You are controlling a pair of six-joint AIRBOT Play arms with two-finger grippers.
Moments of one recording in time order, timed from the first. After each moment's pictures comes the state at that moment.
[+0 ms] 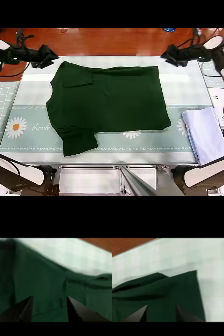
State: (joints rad) left arm 0.25 -1.81 1.77 0.89 -1.14 -1.42; right arm -0.16 -1.79 1.76 -0.95 1.03 1.52
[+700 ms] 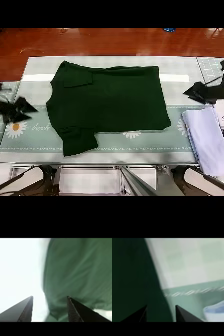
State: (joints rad) left arm 0.59 -1.21 0.90 1.11 -1.39 -1.43; right arm -0.45 -1.20 0.98 -0.97 1.15 1.31
